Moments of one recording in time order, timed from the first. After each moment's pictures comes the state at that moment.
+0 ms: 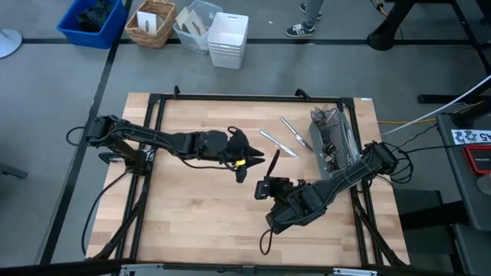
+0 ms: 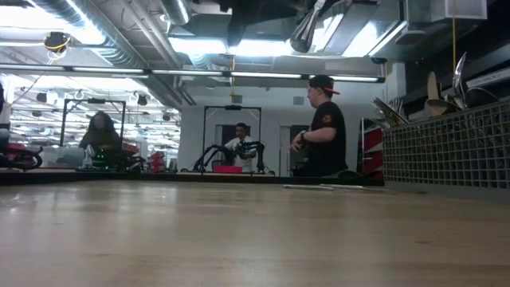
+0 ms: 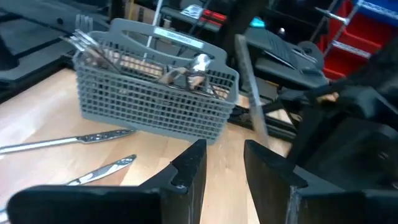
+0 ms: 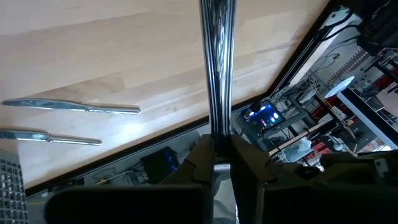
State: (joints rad) left arm -0.07 1.53 1.10 0.18 -0.13 -0.33; right arm 0.54 1.90 1.82 -1.27 0.82 -1.11
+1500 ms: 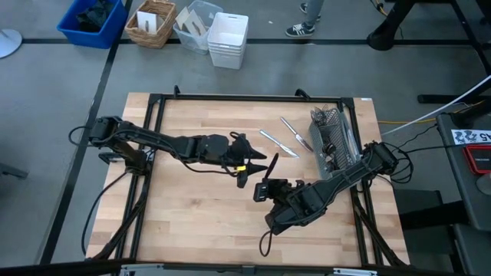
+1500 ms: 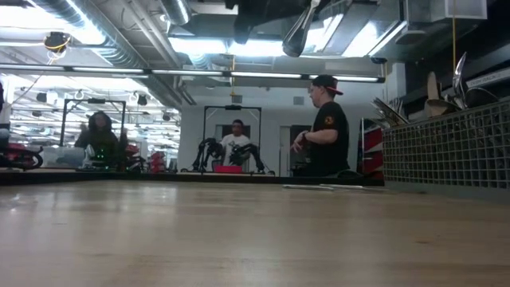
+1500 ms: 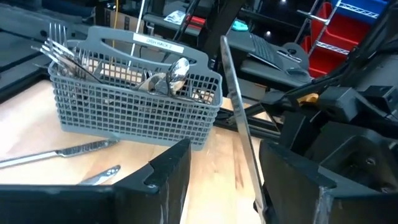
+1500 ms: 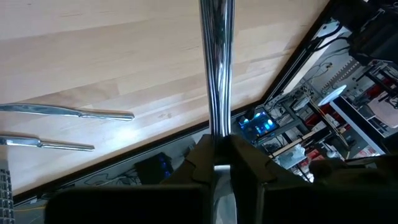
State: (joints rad) left arm -0.11 1.56 1.10 0.25 -0.11 -0.30; right arm 0.54 1.90 1.82 -1.23 0.80 -1.16
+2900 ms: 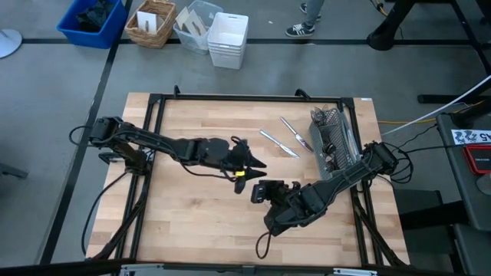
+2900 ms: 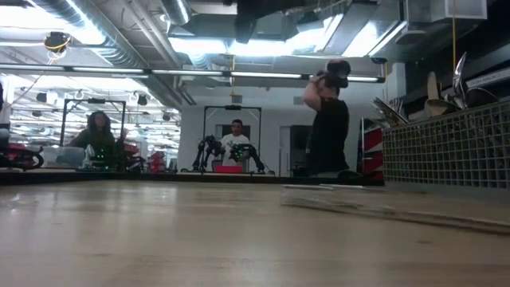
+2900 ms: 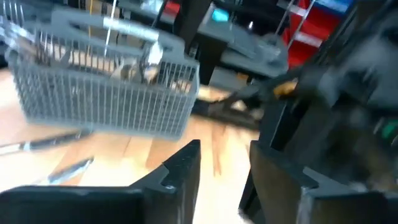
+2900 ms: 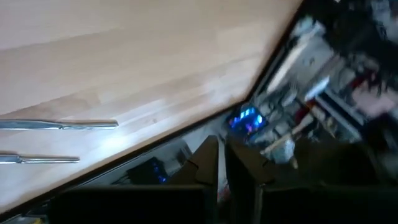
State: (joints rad) left arm -0.13 1.57 1.10 0.25 -0.05 -0.32; right arm 0.54 1.90 1.82 -1.14 0.82 -1.19
